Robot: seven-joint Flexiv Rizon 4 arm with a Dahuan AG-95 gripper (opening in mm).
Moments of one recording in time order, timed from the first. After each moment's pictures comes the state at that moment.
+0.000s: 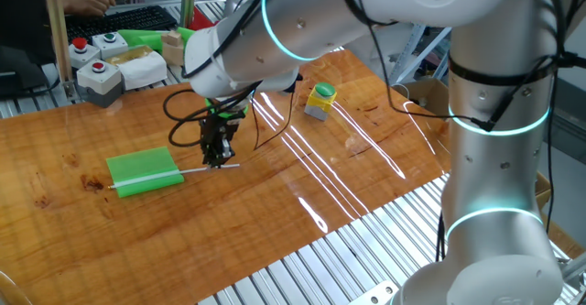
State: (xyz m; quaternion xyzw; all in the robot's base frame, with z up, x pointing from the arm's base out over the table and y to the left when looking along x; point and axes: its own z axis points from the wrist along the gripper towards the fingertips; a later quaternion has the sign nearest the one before) arm 0.548 0.115 0.007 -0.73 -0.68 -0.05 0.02
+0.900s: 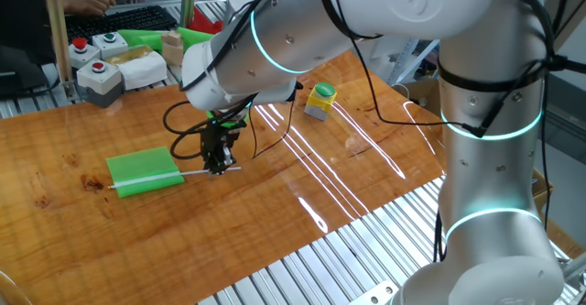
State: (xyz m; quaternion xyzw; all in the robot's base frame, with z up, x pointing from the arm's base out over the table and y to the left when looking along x) arm 0.536 0.114 0.002 -0.72 -0.70 -0.05 0.02
